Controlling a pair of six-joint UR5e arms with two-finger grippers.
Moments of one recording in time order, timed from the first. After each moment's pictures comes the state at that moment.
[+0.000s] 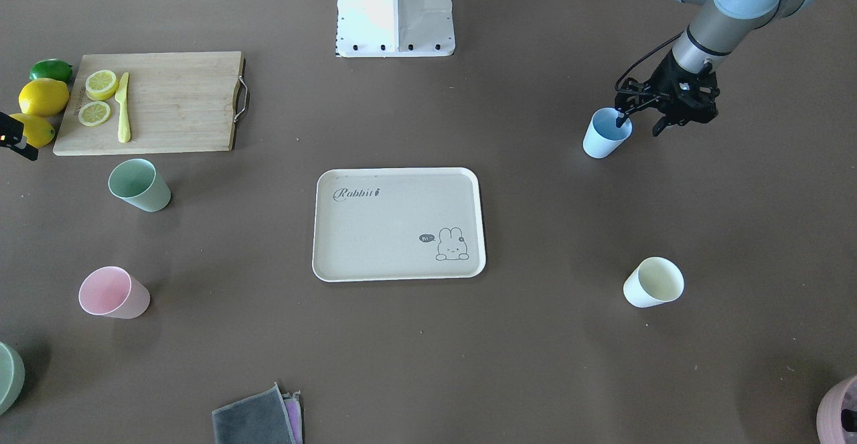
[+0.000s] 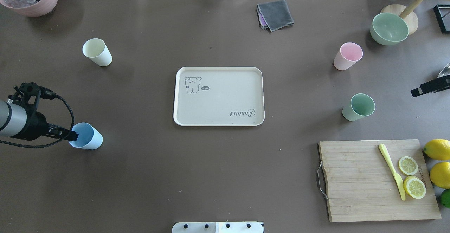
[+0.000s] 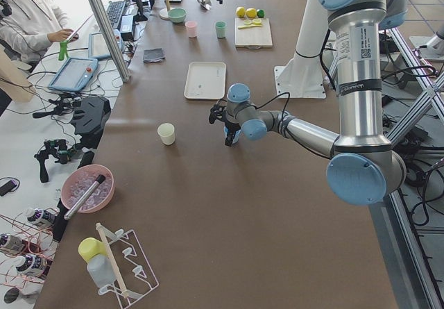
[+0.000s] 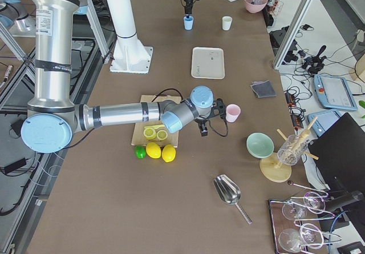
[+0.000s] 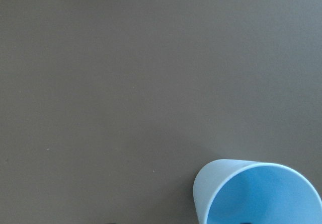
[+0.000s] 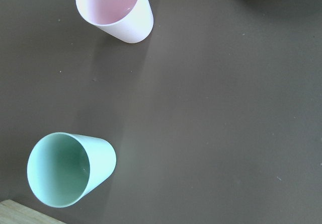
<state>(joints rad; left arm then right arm) -0.71 -1.43 -1.95 -2.13 -2.02 -0.85 1.23 -1.65 1.73 -1.06 2.48 0.42</state>
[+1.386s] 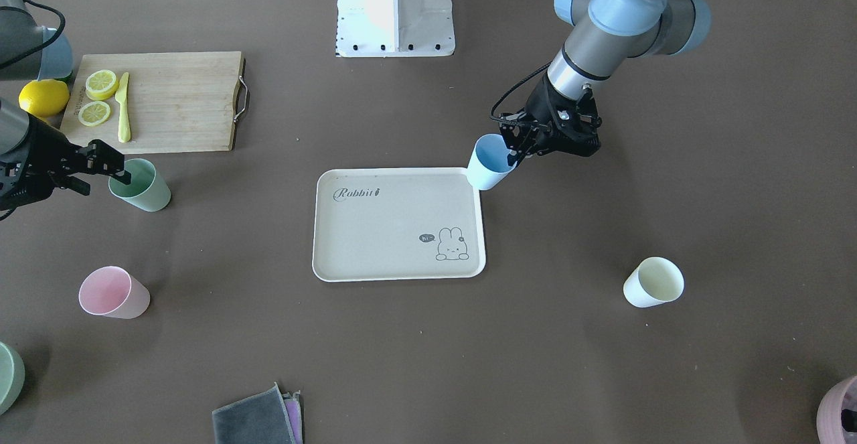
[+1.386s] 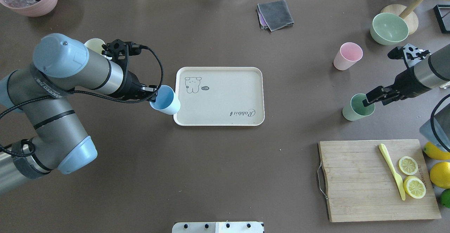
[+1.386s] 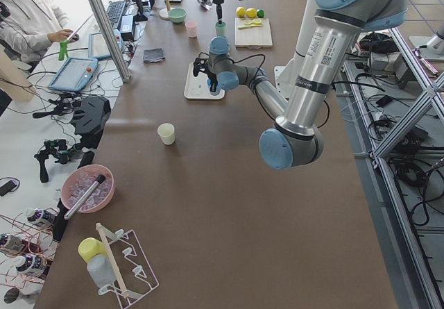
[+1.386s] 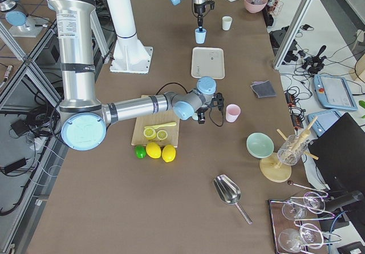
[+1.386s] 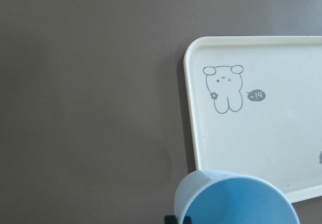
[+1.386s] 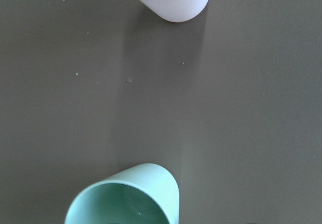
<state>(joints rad) -0.68 -2.00 -1.80 -1.93 -2.01 -1.12 0.99 -1.54 1.67 -1.06 2.36 0.70</state>
